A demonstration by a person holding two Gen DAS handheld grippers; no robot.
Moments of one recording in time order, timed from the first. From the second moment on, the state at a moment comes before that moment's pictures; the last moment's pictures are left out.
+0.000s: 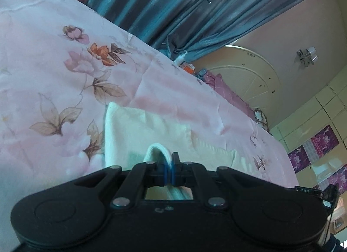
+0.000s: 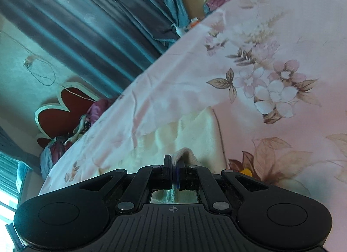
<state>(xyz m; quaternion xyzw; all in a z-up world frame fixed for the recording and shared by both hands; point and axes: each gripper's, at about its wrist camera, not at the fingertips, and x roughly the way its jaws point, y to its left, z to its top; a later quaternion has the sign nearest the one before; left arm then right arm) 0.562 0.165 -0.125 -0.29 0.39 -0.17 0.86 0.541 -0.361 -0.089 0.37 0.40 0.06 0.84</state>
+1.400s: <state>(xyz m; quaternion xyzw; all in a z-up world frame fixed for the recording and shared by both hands) 0.602 0.132 -0.135 -0.13 0.39 -0.14 0.90 0.571 -0.309 -0.109 0.08 0.41 0.04 0.91</state>
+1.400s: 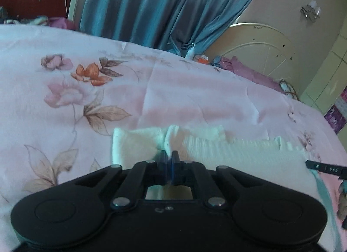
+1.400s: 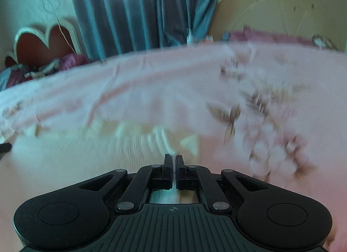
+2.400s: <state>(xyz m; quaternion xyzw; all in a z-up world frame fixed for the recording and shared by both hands) 0.501 0.029 -0.099 0.04 0.32 -0.21 0.92 0.500 -0.214 -0.082 0.01 0.39 0.16 0.91</state>
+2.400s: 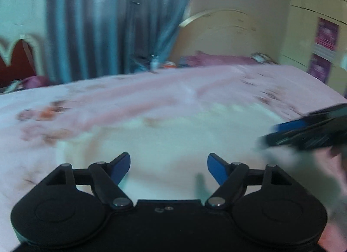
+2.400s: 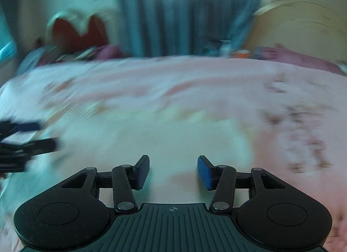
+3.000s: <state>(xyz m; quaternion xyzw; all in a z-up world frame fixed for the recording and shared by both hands) 0.436 0.030 -0.111 -0.01 0.36 -0.18 0.92 0.417 -0.181 -0.090 -0.02 0.42 0.14 0.90</state>
